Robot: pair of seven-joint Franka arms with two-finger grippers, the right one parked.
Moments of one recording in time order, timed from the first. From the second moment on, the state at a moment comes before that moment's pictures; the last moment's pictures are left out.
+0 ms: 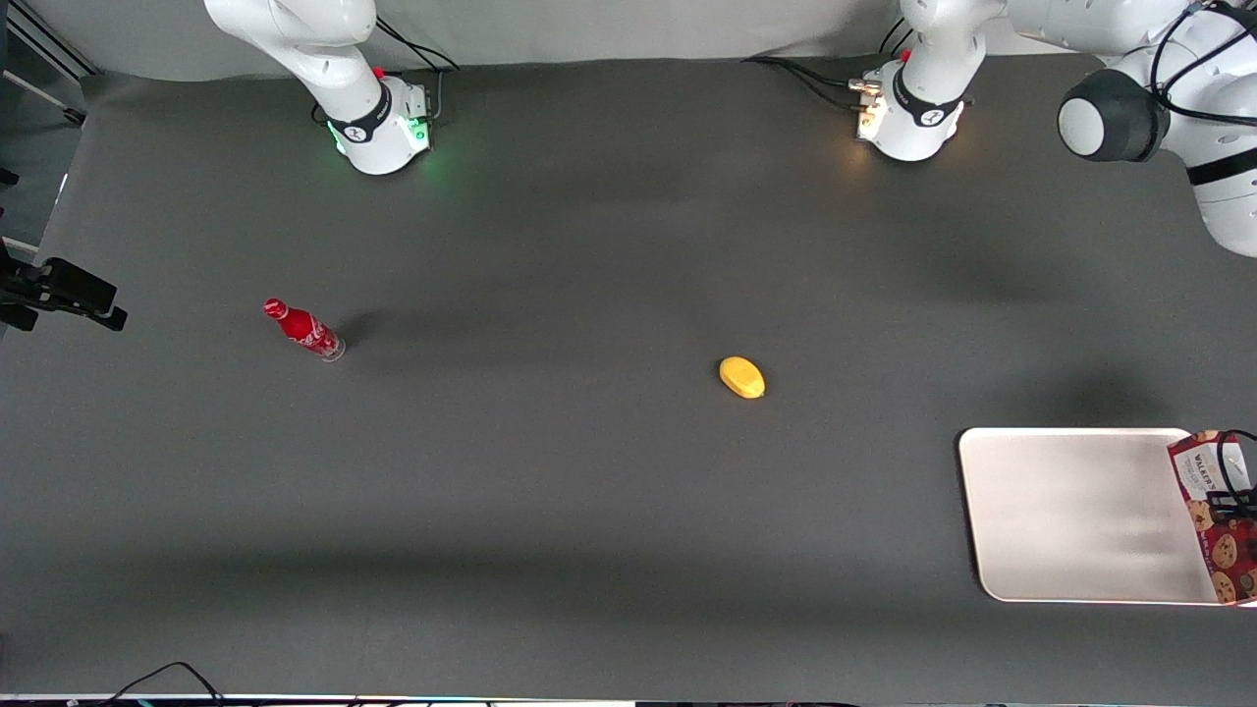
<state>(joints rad) 0.28 1.02 0.19 -1.01 -0.10 2.15 0.51</state>
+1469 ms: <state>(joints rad) 0.28 0.58 0.20 -0.94 -0.09 1.38 0.40</state>
